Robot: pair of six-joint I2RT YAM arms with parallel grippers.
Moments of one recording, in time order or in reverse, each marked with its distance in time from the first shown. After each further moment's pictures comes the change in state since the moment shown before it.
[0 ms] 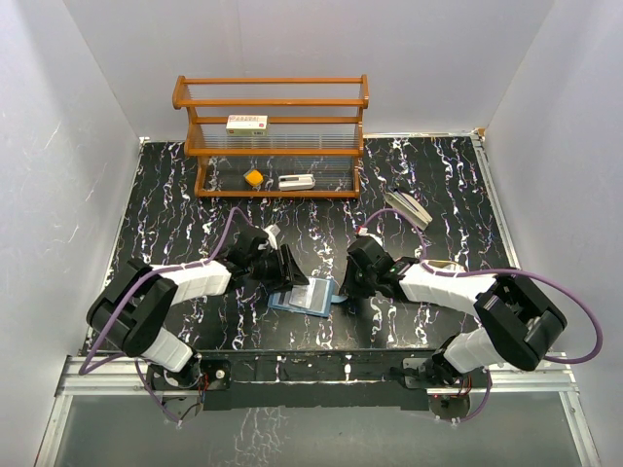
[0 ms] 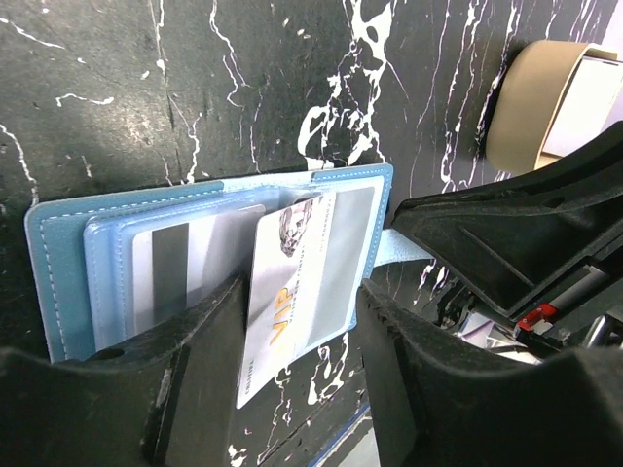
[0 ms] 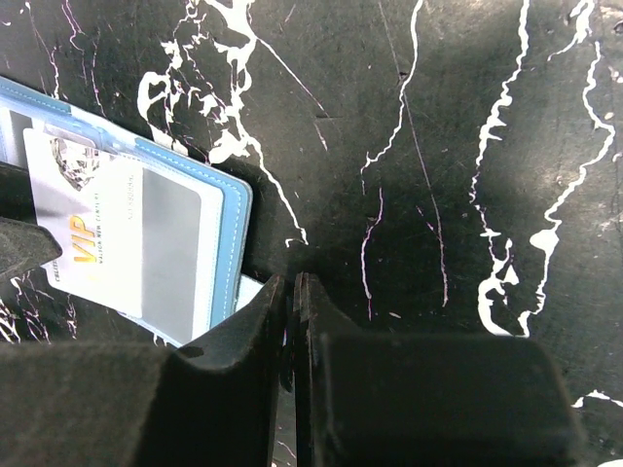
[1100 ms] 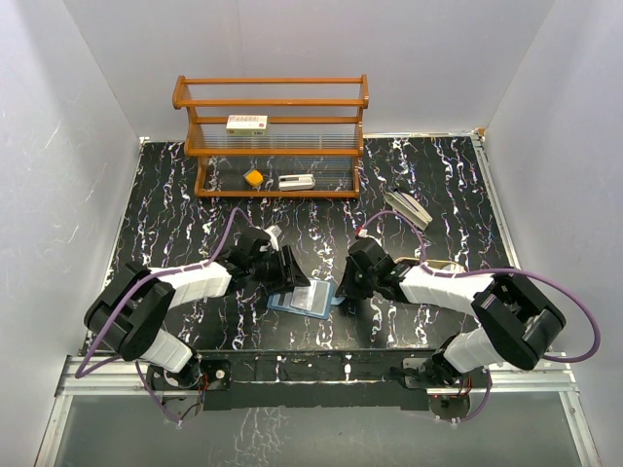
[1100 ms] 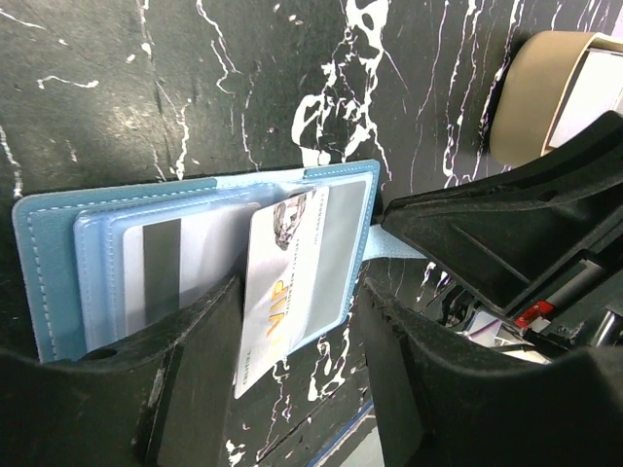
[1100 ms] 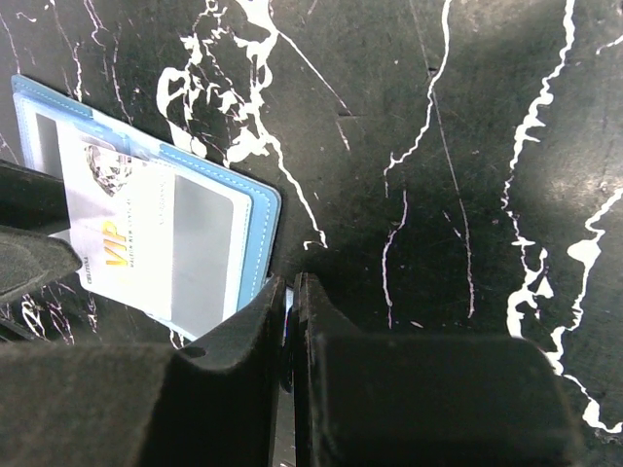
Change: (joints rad) left arm -0.028 -0.029 0.002 -0.032 -0.027 0.003; right arm 0.001 0.008 -0.023 0.065 -0.045 0.025
